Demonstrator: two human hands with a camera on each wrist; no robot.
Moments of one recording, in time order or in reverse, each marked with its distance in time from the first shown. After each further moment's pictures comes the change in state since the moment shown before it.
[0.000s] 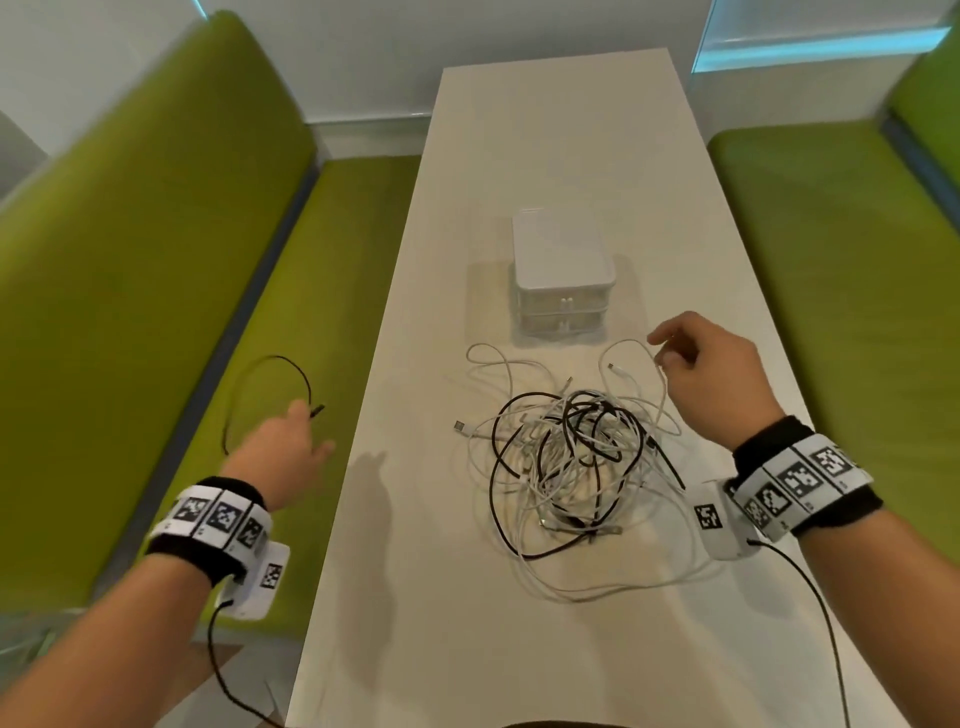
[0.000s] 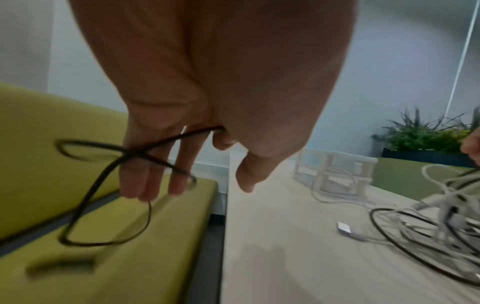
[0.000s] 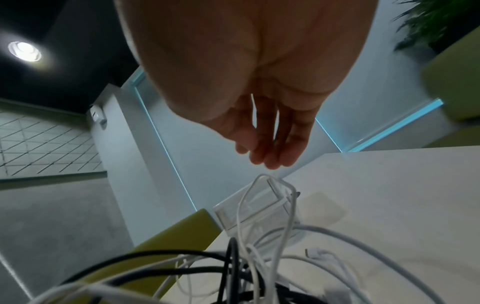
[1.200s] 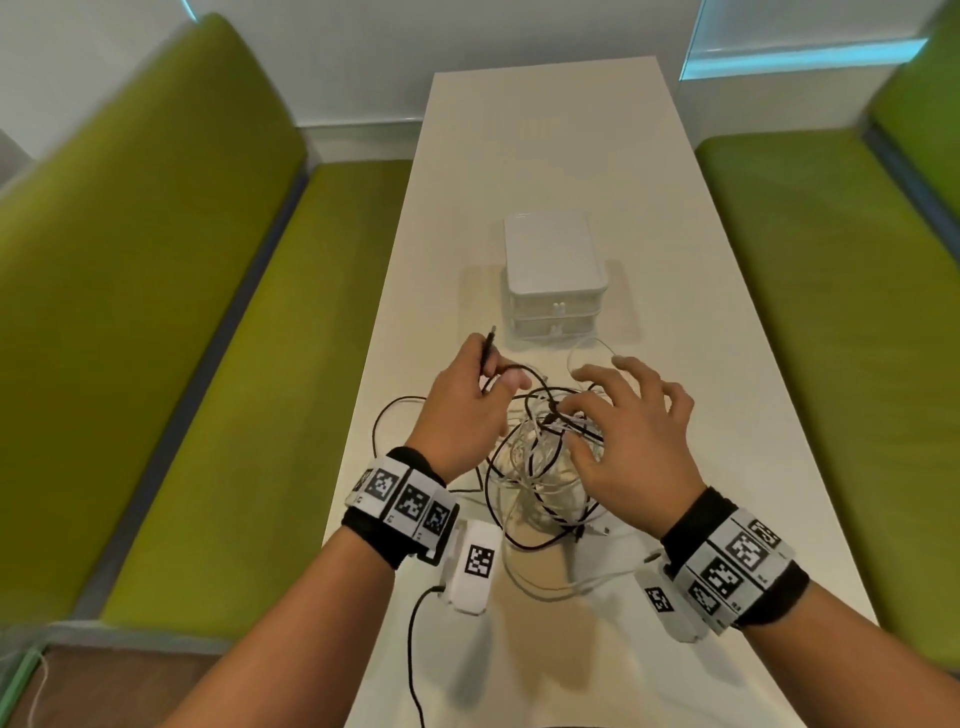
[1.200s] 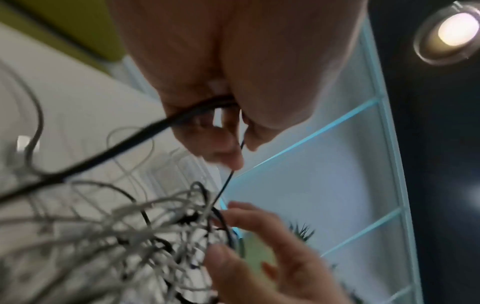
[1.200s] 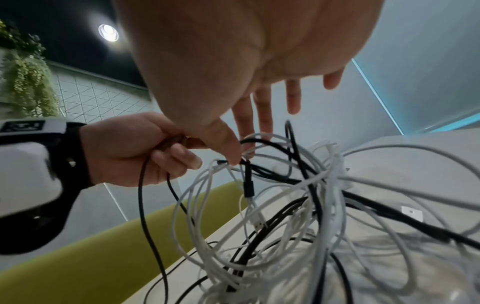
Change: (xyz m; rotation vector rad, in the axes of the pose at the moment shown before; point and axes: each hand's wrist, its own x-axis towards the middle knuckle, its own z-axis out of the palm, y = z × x) left_hand -0.036 0.189 -0.017 -1.090 0.017 0.407; right_hand -0.062 -0.035 0.048 -0.427 -0.104 -0.245
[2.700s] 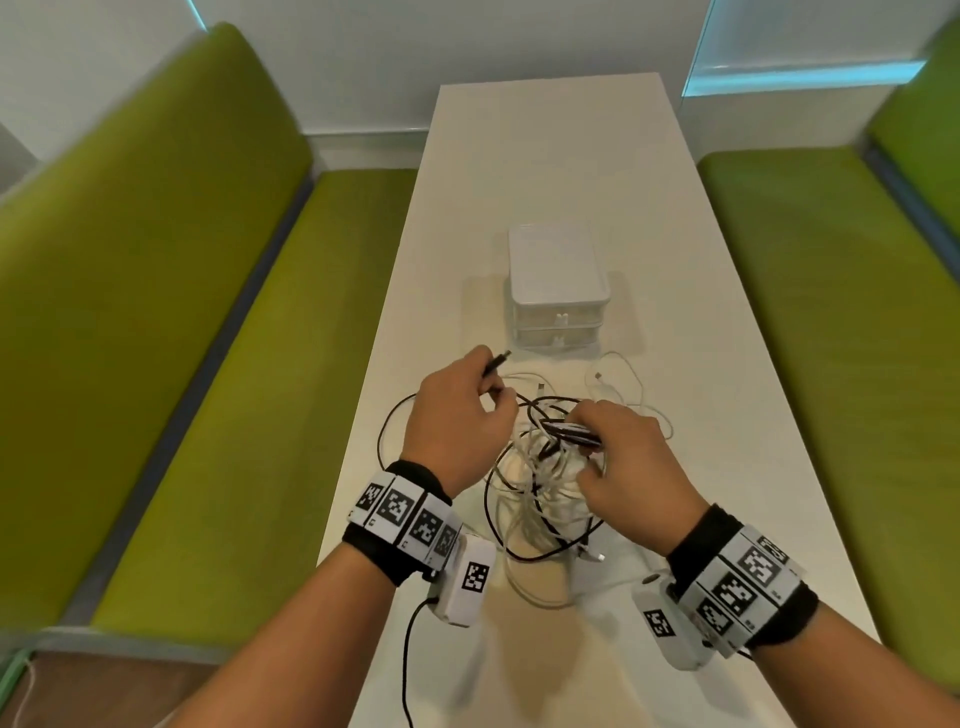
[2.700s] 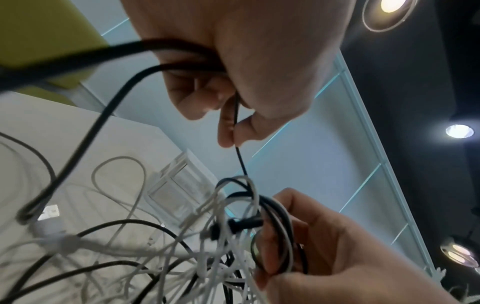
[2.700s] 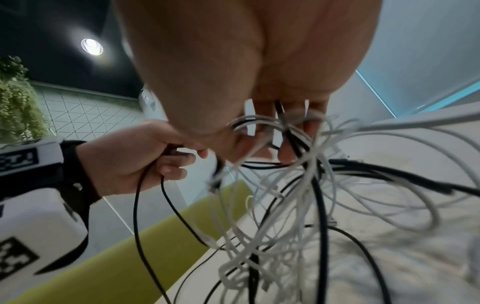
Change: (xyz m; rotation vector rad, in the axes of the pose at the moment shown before) left_hand -0.003 0.000 -0.004 0.437 0.204 0.195; right_hand -0.001 -0.001 -0.003 0.327 -0.105 -0.001
